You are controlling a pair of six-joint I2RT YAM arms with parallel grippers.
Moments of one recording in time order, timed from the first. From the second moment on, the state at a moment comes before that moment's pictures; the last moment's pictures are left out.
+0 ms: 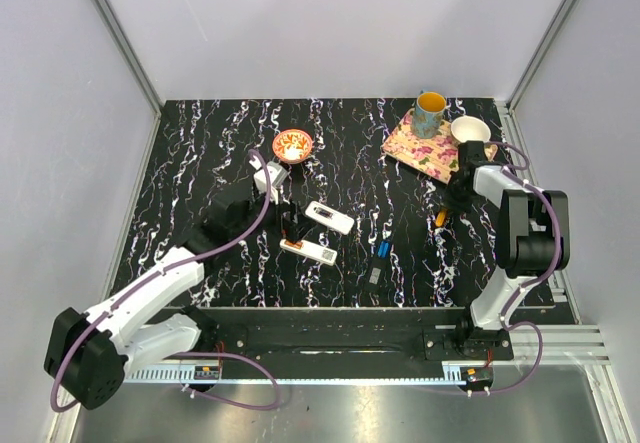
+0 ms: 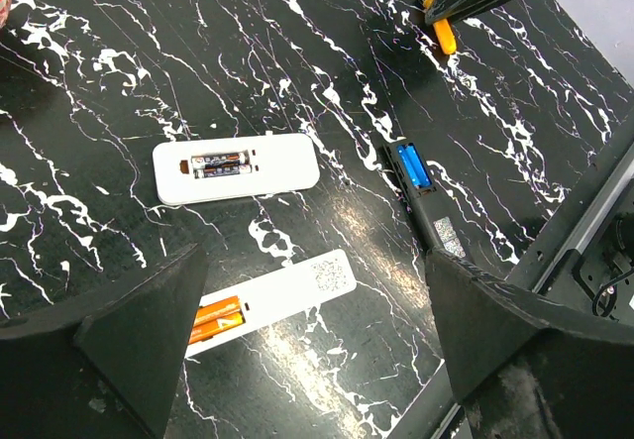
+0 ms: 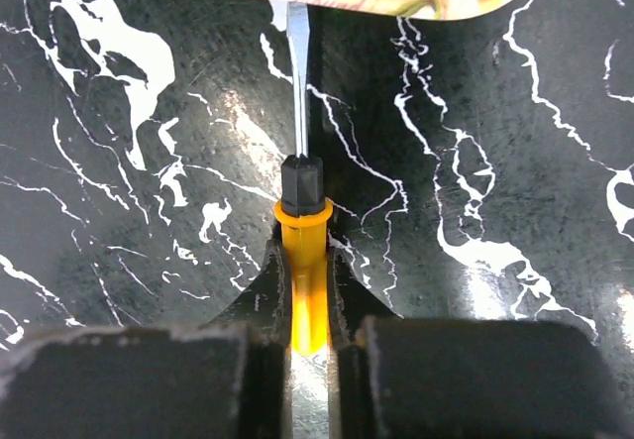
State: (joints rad) left arm -0.58 1.00 0.65 -0.02 0.29 -0.26; right arm -0.03 1.78 1.09 -0.51 0.02 0.43
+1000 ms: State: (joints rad) left arm -0.61 0.92 0.66 -0.08 0.40 -0.09; right arm 0.34 1.75 1.19 -0.52 -0.74 0.28
